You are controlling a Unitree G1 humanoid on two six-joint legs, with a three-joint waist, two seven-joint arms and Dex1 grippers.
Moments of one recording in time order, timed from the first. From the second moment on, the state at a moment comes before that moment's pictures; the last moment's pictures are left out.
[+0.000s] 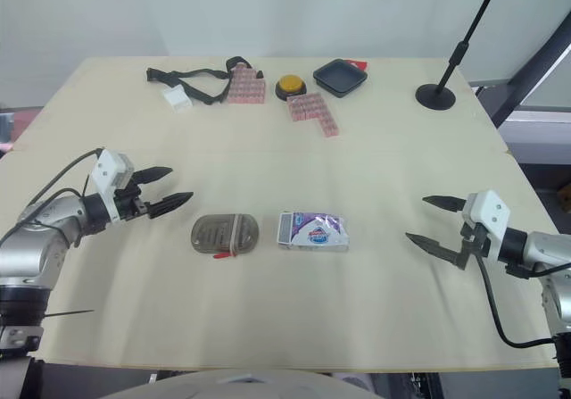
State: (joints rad) left arm -0.24 0.67 0.16 0.12 -0.42 0.30 -0.98; right arm 0.04 -0.80 -0.28 0.13 0.40 -0.06 1.20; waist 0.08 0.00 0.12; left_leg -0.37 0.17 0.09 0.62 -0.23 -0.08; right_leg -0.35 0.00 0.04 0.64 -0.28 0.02
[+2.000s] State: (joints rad) left arm 0.23 0.66 0.18 -0.37 -0.58 0.05 -1.21; right arm -0.19 -0.76 0.22 -0.32 0.26 0.43 1.00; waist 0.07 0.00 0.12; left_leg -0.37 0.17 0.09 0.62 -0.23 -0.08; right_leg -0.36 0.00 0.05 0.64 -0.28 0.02
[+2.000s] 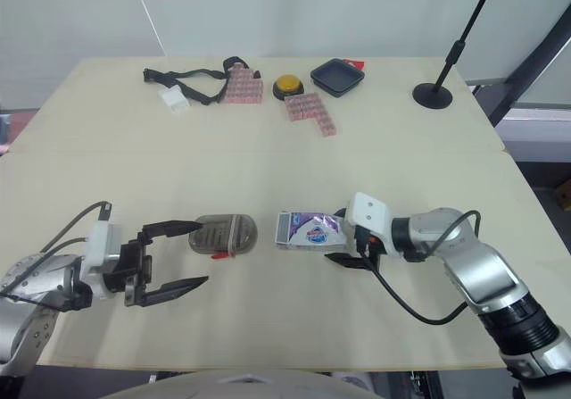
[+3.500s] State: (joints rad) left arm 0.24 0.66 0.14 -0.37 -0.57 0.04 -1.16; right arm -0.21 -0.75 0.22 -0.23 0.22 0.32 1.04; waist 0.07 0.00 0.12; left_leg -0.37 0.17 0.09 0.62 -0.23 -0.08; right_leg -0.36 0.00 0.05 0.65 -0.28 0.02
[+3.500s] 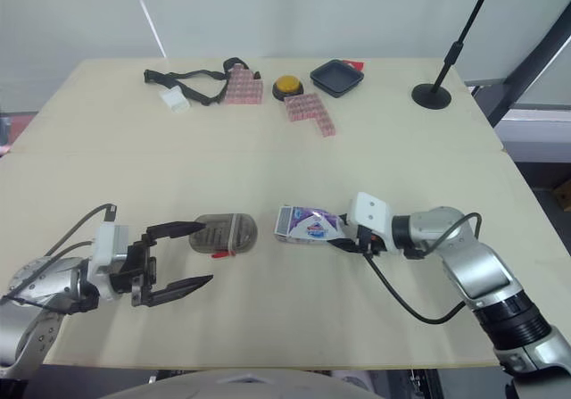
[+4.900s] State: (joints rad) left arm 0.20 0.67 0.13 -0.36 -0.55 0.04 -1.20; right arm -0.05 -1.11 -0.13 -0.01 0.27 0.09 1.35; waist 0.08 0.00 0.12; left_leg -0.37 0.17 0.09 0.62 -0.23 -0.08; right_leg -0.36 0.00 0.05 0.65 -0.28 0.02
